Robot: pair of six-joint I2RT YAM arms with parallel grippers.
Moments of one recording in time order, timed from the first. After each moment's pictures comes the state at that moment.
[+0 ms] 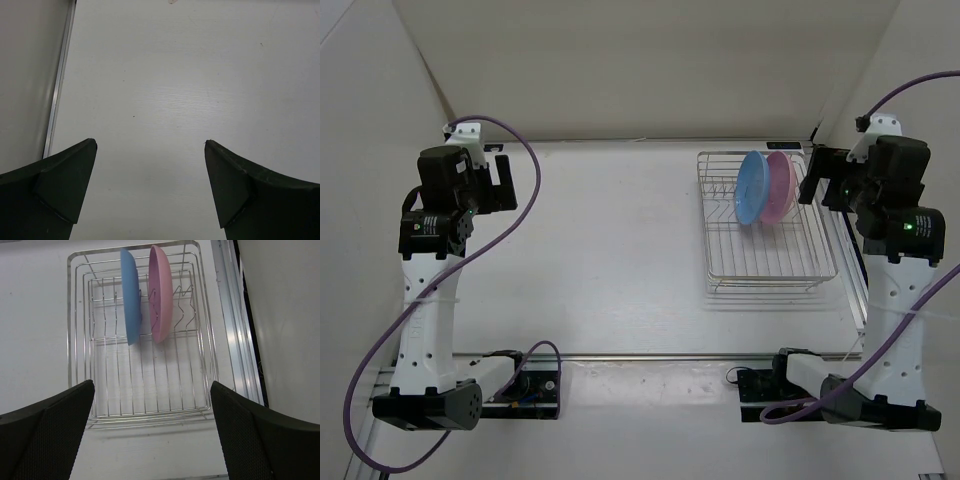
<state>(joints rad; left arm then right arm) 0.00 1.12 1.48 -0.86 -0.08 0.00 -0.07 1.12 1.66 -1.05 -0.04 0.02</state>
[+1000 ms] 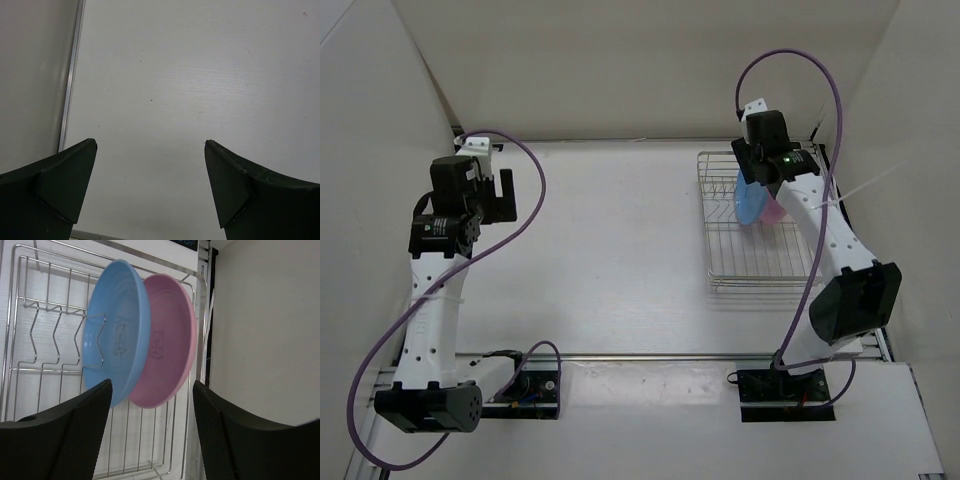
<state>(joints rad) 0.00 1.11 1.38 -0.84 -0.15 0.06 0.31 1.58 1.61 -0.68 0.46 -0.27</state>
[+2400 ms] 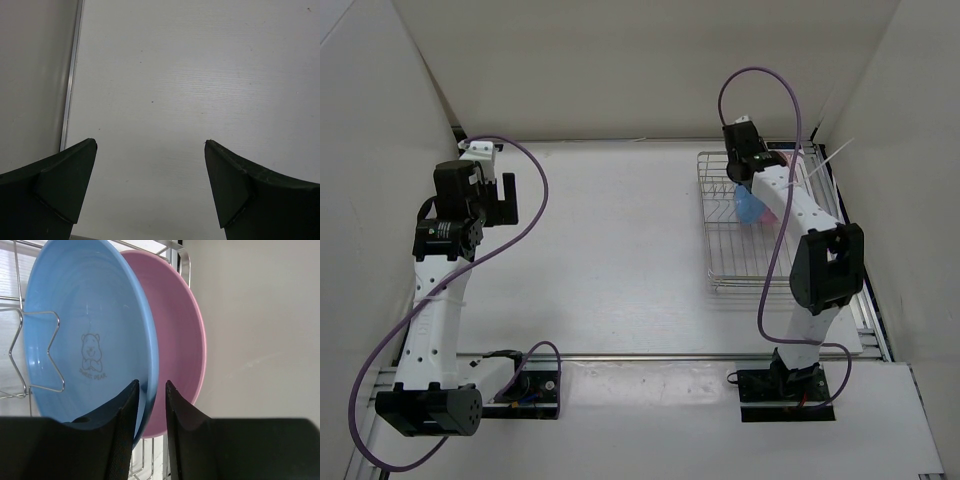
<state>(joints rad) 0.00 1.09 1.30 -0.78 -0.15 0.09 0.31 1.83 1.61 -0.58 0.73 -0.35</state>
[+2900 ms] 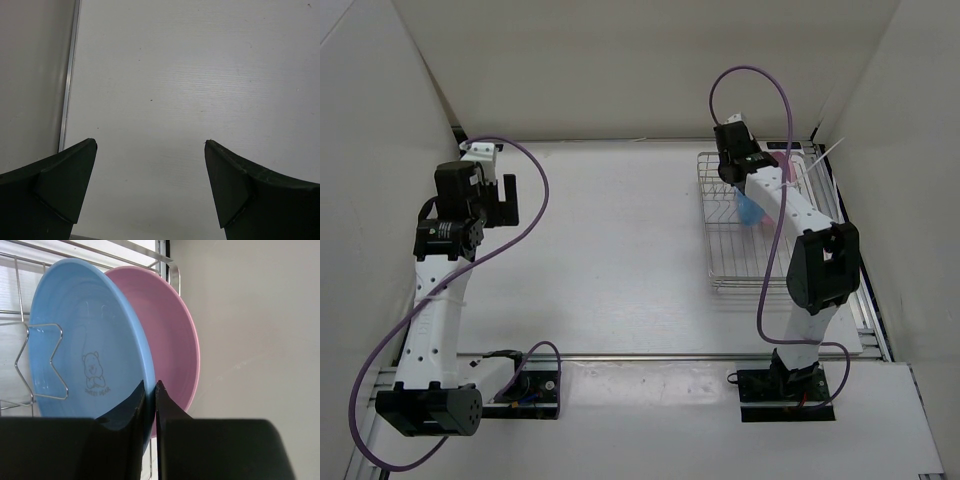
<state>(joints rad) 0.00 1.09 1.30 -0.78 -0.14 0.09 0.35 1.84 1.61 -0.54 0.81 -0.38</state>
